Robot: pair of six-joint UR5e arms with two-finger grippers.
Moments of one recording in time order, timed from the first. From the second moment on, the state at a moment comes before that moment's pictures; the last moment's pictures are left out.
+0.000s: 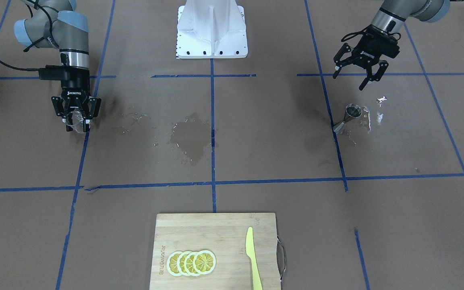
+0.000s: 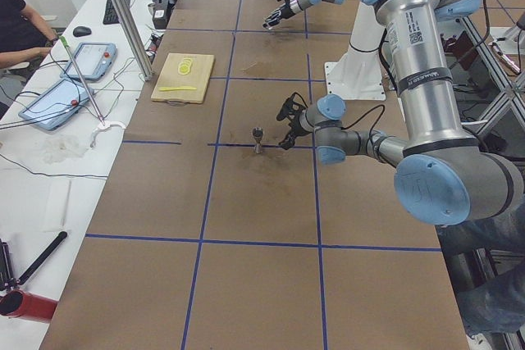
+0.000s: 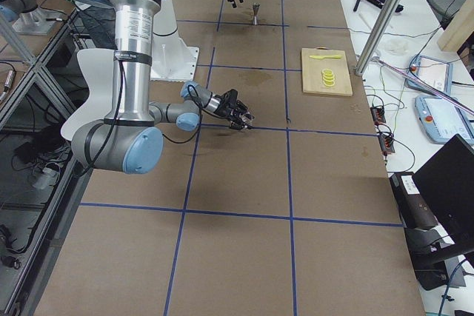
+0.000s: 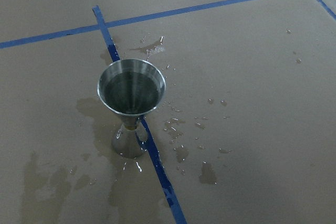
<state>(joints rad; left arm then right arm) -0.39 -1.20 -2.01 -2.70 -1.50 -0.97 0.20 -1.70 1.80 -0.84 0.71 1.56</state>
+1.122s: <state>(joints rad) -0.45 -1.20 -2.01 -2.70 -1.56 -0.93 0.18 -1.70 1.79 -0.84 0.65 1.55</state>
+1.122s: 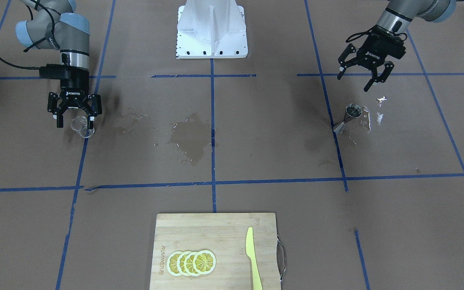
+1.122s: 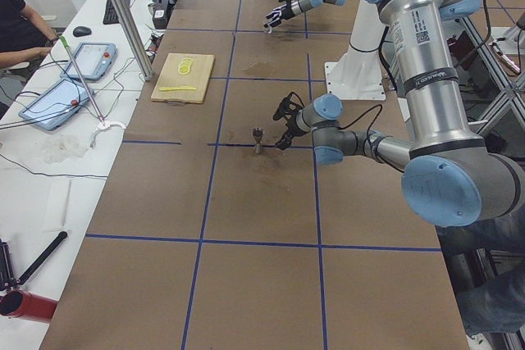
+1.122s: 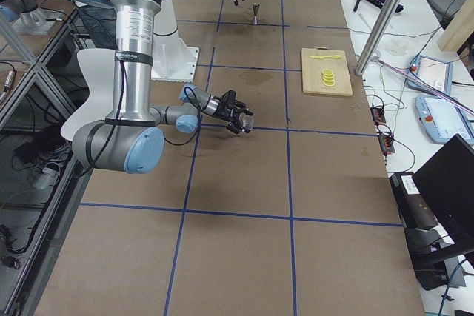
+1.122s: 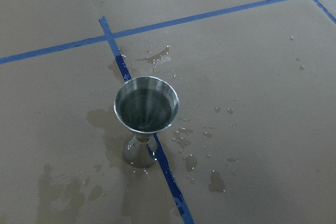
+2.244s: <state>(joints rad) -0.61 -1.22 -2.06 -2.70 -1.87 -0.93 0.12 -1.80 2.12 -1.14 0.78 1.52</state>
